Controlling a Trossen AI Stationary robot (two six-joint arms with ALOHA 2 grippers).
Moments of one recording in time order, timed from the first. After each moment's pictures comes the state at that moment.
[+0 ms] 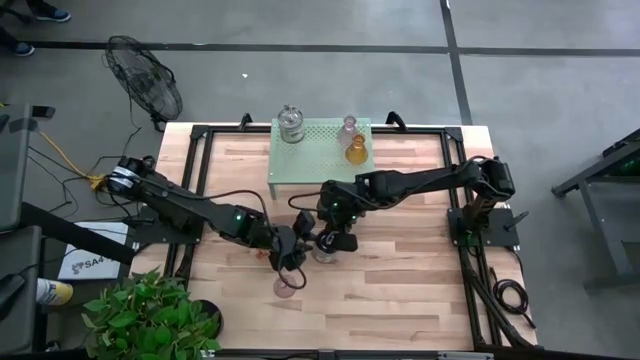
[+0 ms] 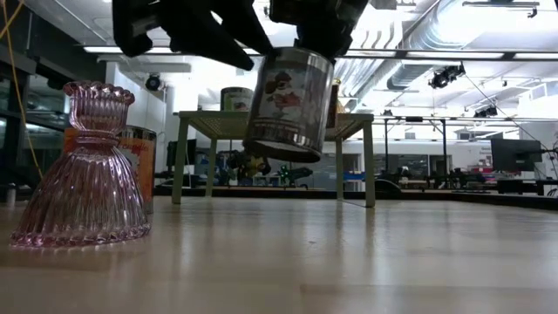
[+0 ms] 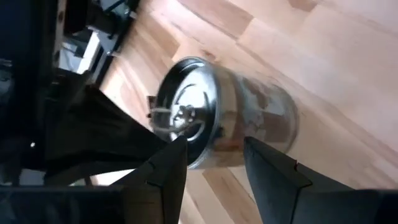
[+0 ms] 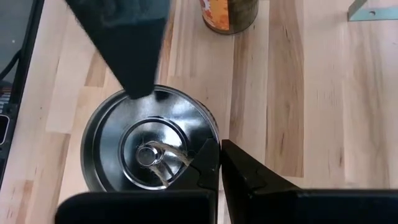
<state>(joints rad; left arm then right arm) -0.34 1.51 1.10 -0.29 -0.34 0.76 0.04 1.79 1.49 -0.68 -0.18 0.06</state>
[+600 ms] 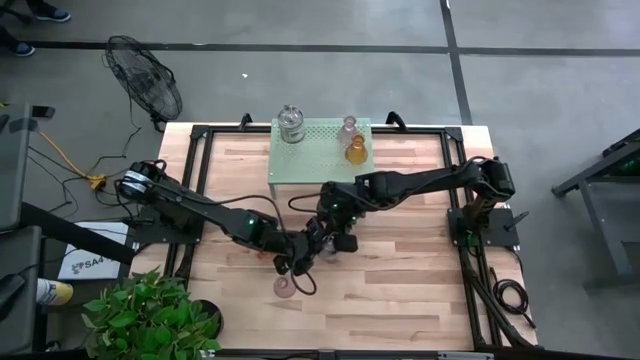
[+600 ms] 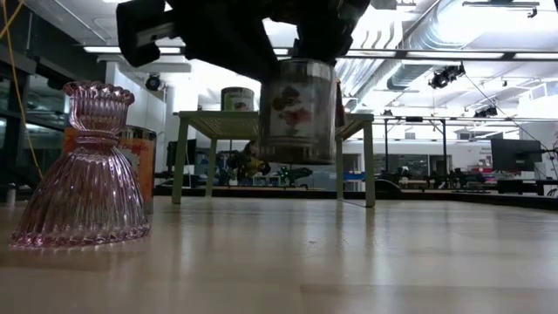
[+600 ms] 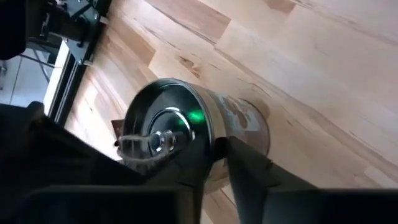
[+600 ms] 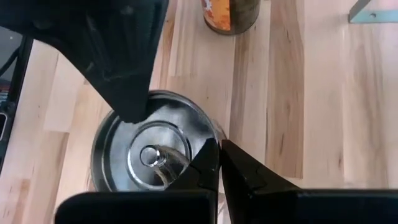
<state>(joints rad) -0.33 1.63 1.19 -0.34 -0.28 0.78 0.05 1.79 1.49 -0.68 -0.17 0.05</state>
